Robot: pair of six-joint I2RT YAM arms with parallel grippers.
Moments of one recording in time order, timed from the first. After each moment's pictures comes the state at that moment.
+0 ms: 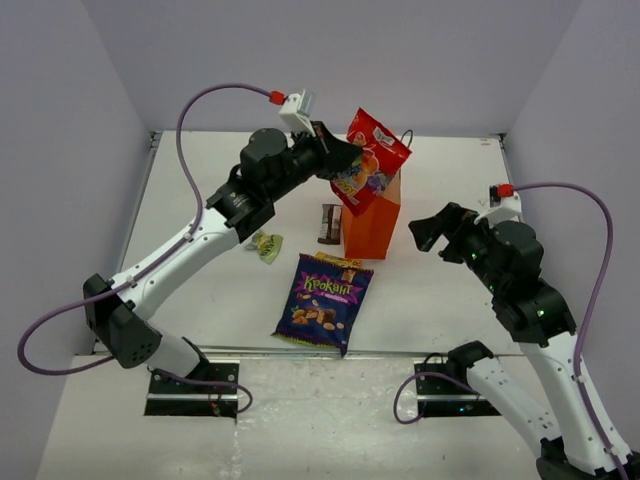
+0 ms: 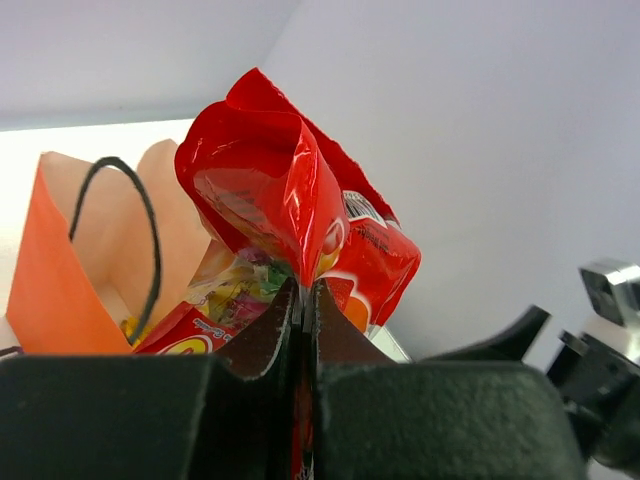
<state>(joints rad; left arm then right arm) -0.73 1.47 1.49 0.00 0.09 -0.63 0.36 0.66 0.99 -0.63 0.03 0.59</state>
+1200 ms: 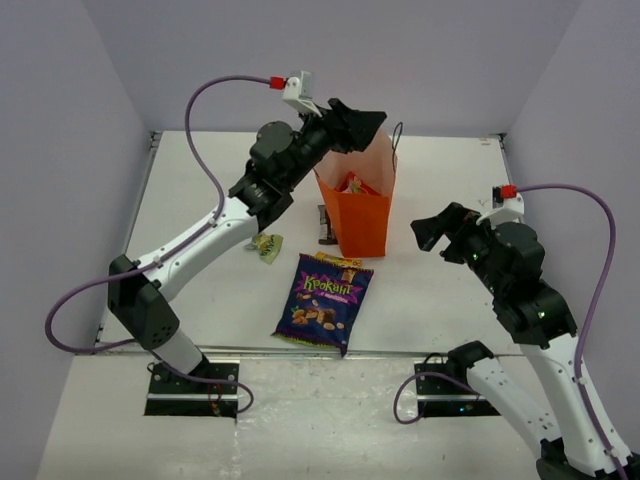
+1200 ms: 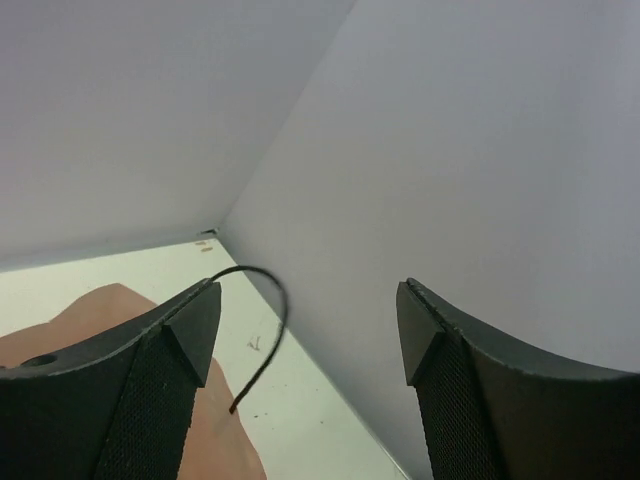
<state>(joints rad) -0.73 1.63 1.55 0.33 -0.02 -0.61 0.36 0.65 0.99 -0.63 0.06 0.60</state>
